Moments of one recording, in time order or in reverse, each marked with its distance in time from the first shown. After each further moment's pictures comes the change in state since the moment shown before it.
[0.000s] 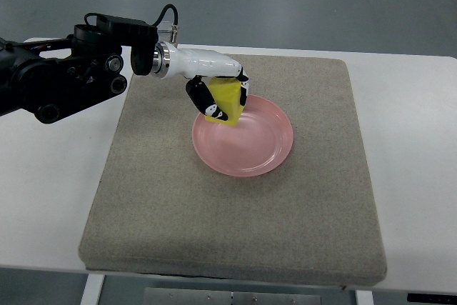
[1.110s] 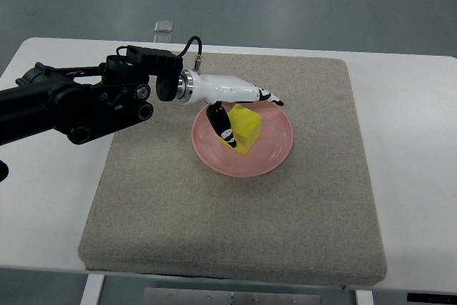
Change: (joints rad) left arm 0.042 -0.074 -0.004 0.051 -0.096 0.079 0.000; right arm 0.000 0.000 0.000 0.000 0.000 0.000 0.000
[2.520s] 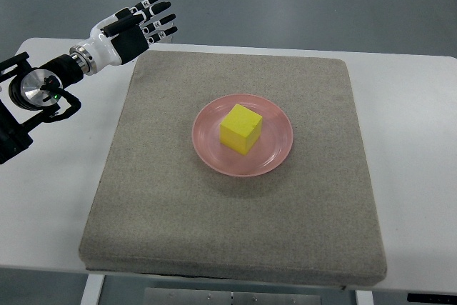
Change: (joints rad) left arm 0.296 0.147 -0.317 0.222 -1.669 -0.079 0.167; right arm 0.000 0.000 0.000 0.000 0.000 0.000 0.000
